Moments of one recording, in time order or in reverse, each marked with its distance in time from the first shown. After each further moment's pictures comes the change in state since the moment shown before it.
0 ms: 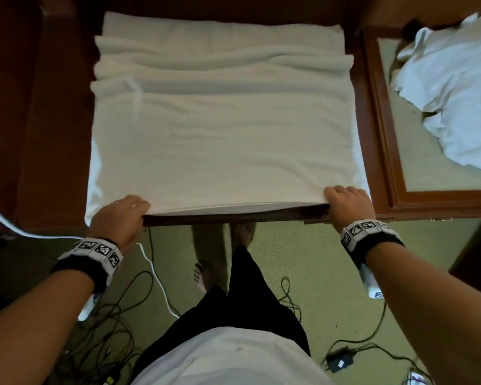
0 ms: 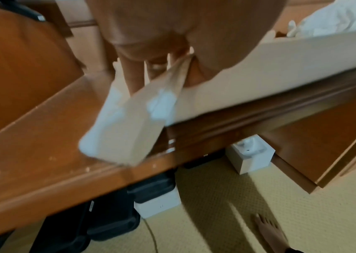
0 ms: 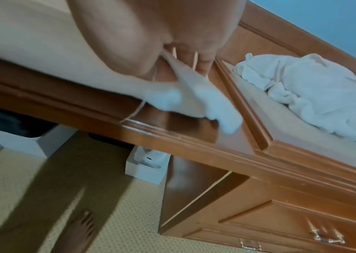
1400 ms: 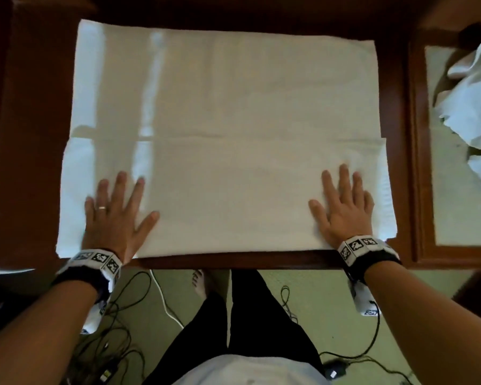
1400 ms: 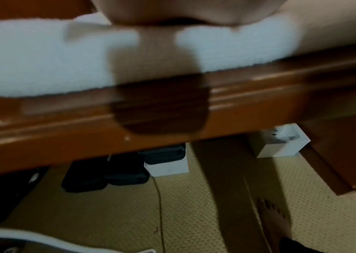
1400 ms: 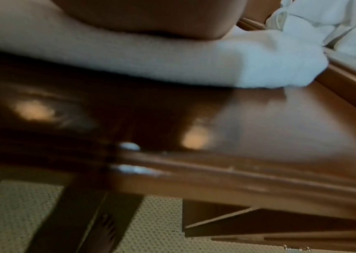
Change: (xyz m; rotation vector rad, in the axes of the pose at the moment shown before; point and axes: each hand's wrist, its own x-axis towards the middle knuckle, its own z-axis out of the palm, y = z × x) left_hand 0.092 -0.004 0.009 -0.091 -0.061 -0.202; right_hand 0.107 0.001 0.012 0.275 -0.008 0.092
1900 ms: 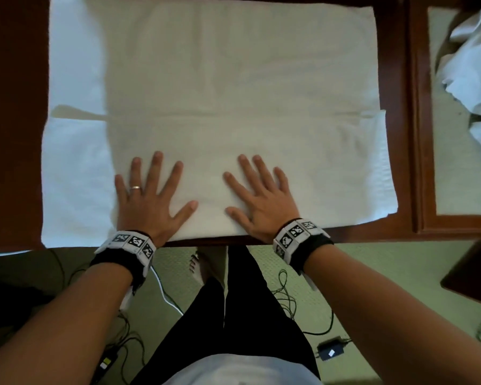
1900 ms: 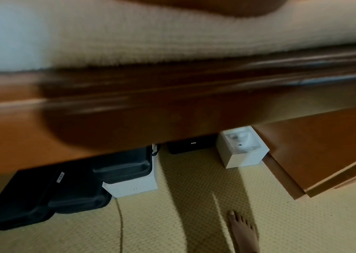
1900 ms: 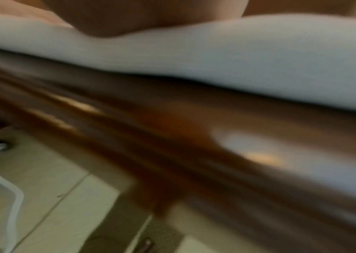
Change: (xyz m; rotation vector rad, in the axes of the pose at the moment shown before) left_hand -0.012 0.064 0.026 0.016 0.089 0.128; right_hand -0.028 -0.124 0.034 -0.134 0.012 -0.486
